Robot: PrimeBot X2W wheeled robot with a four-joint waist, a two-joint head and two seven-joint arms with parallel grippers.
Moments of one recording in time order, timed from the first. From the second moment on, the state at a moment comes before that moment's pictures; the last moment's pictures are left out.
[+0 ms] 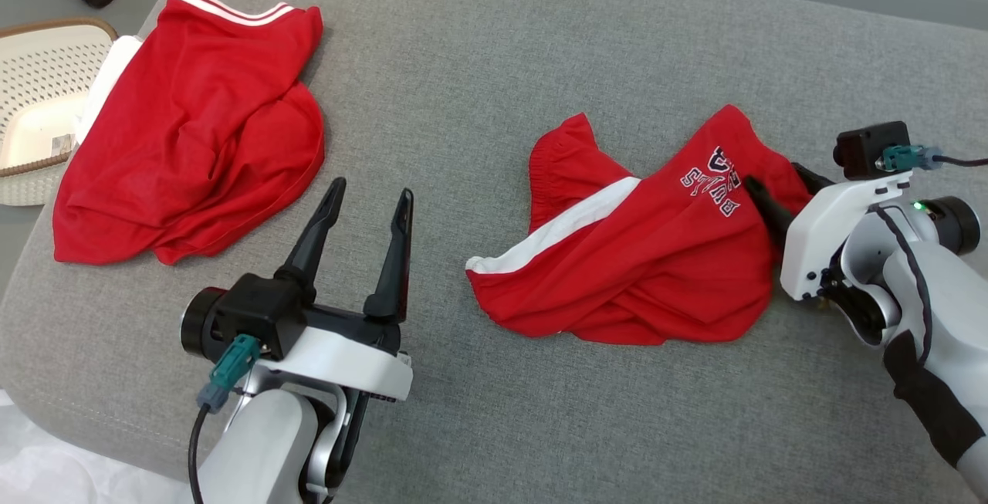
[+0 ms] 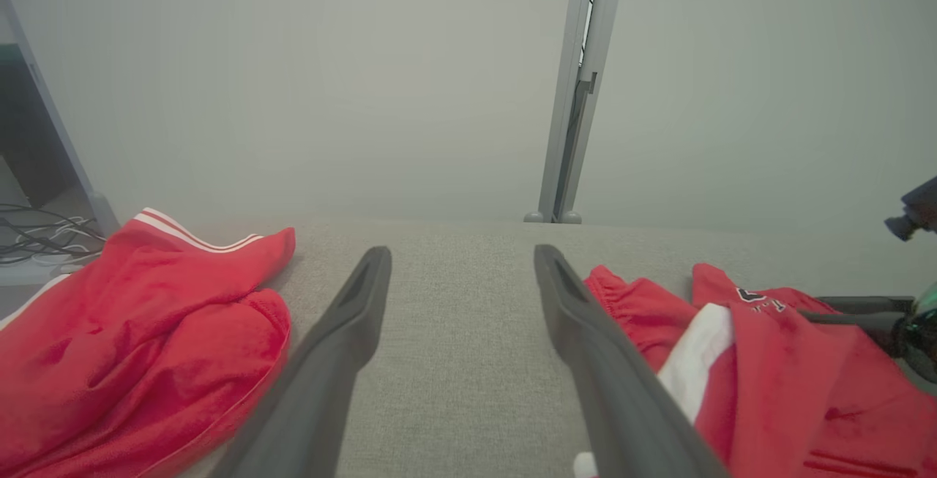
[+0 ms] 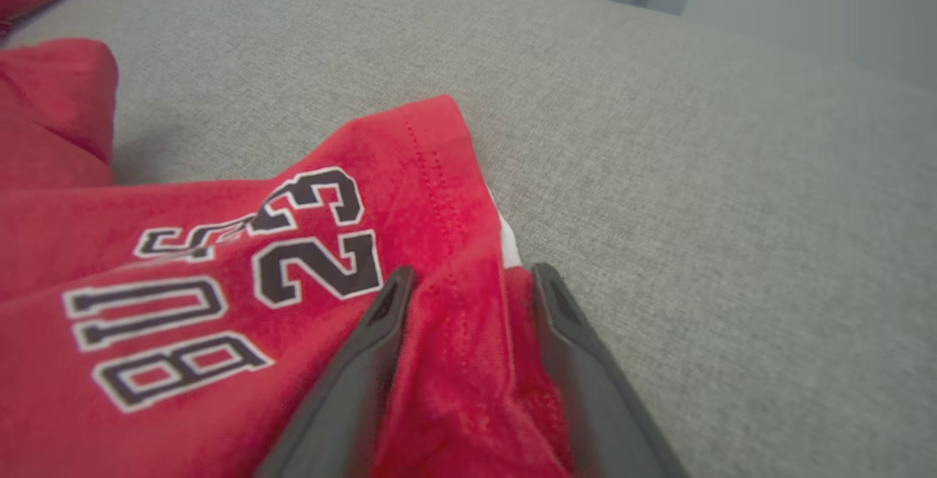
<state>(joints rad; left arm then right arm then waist) -0.31 0.17 -0.44 0.12 -0.42 0.16 -0.26 -0.82 -0.32 0.64 0.88 0.65 0.13 0.06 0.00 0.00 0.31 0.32</state>
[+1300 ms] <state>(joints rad) -0.19 0.24 -0.38 0.11 -0.43 0.19 -0.22 -0.15 -0.44 0.51 0.24 0.14 0.13 -0.26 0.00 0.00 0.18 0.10</state>
